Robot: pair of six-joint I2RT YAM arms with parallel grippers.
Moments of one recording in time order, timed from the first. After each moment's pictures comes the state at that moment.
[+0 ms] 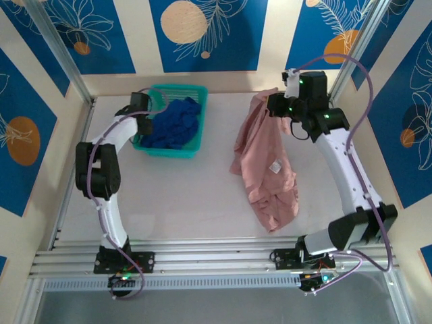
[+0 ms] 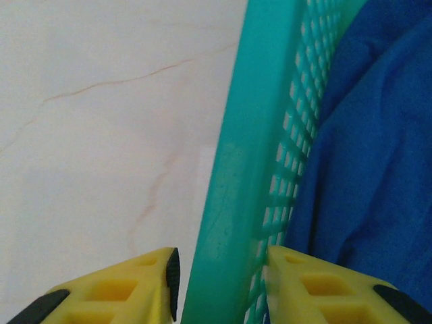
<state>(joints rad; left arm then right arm) -0.08 2.01 1.57 -0.57 -0.30 -0.08 0.21 1.45 1.59 -0.69 -0.24 0.24</state>
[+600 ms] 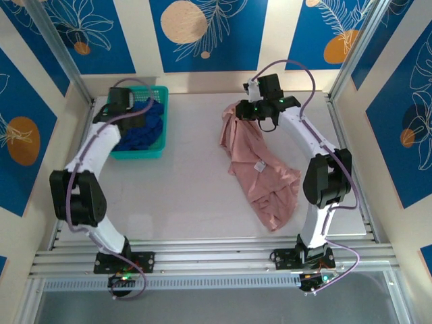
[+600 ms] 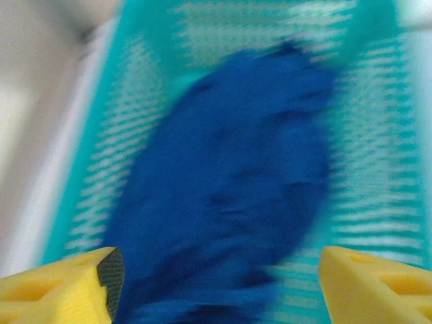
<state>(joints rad) -0.14 1.66 1.45 -0.53 -0.20 -0.12 0.30 1.87 1.72 -0.63 -0.37 0.25</state>
